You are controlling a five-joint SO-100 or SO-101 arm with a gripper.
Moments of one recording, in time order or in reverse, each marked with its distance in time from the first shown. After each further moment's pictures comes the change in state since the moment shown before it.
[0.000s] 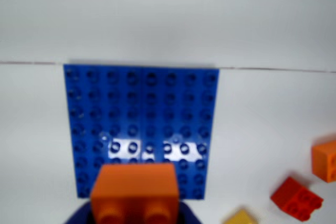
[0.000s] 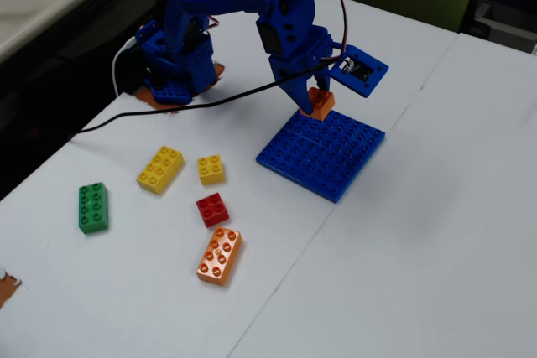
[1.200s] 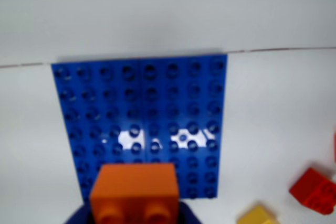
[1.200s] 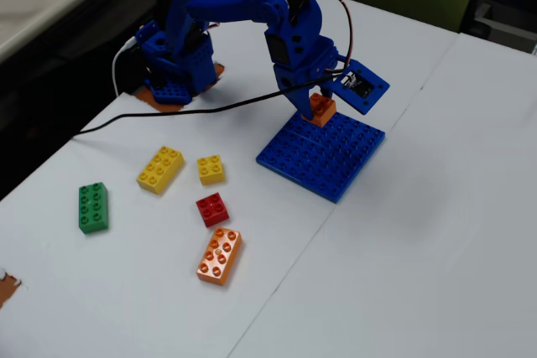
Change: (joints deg) arm -0.4 -3.8 -0.4 0.4 4.7
